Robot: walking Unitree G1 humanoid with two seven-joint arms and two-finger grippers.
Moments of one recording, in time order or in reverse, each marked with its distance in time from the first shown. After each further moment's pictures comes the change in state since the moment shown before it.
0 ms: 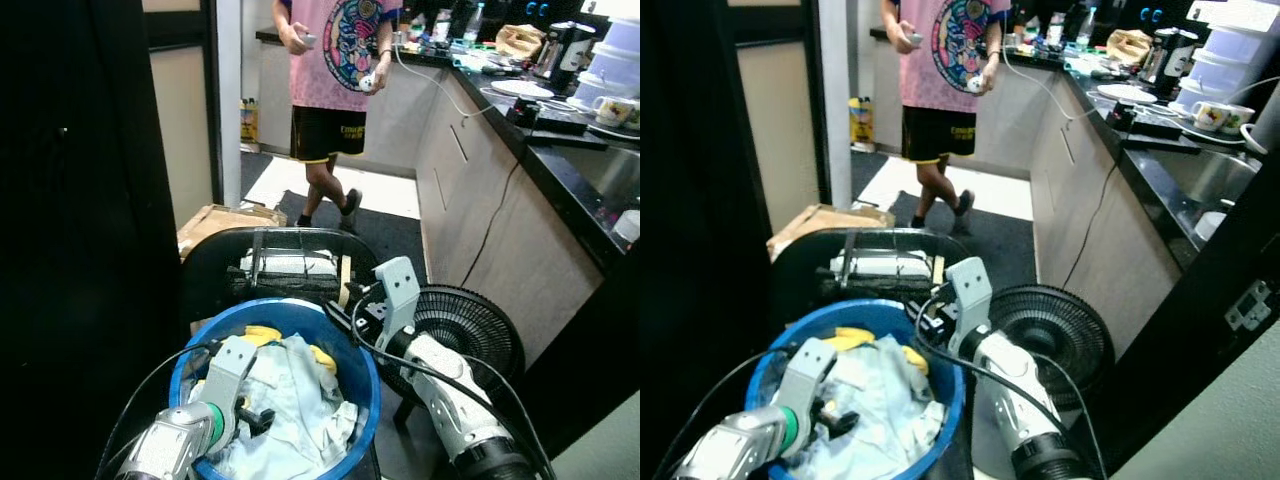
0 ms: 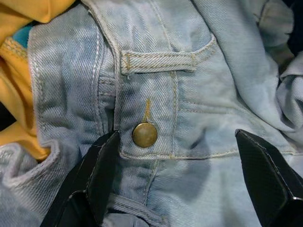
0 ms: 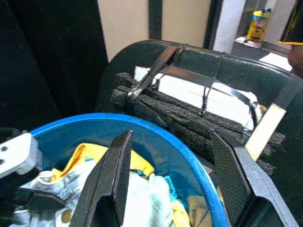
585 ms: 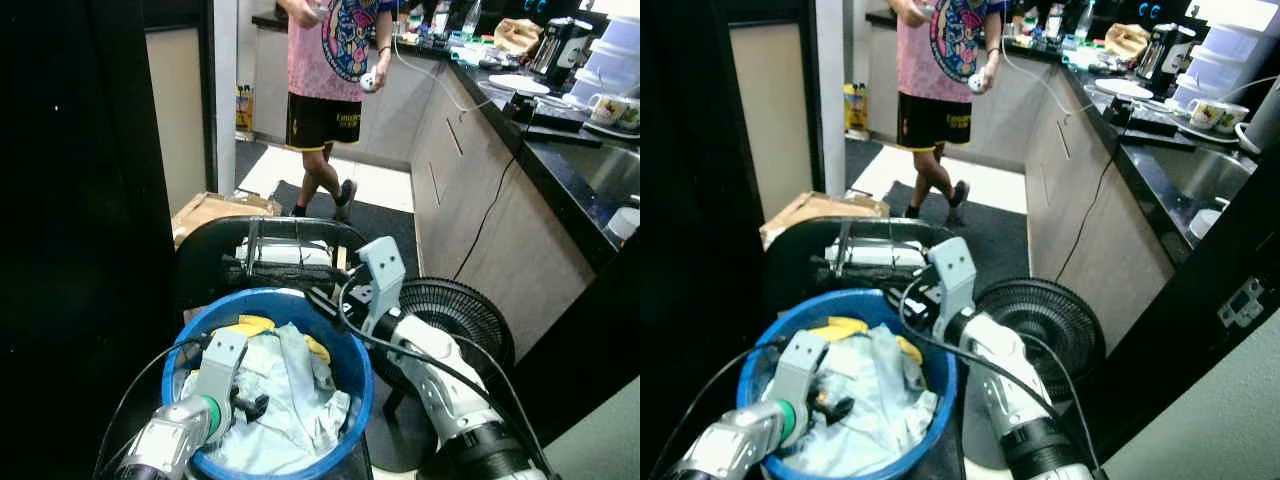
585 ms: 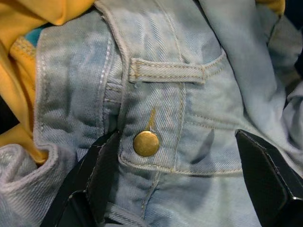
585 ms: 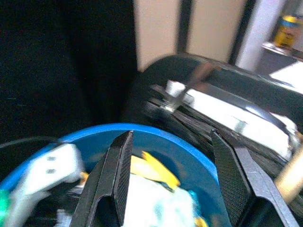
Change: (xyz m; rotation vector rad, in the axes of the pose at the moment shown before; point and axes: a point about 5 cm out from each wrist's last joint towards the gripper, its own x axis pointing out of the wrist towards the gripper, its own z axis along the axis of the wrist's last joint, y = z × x) left arm 0.001 0.009 0.006 -0.067 -0.054 0.075; right arm 0.016 0.027 0.042 -0.032 -0.049 0.139
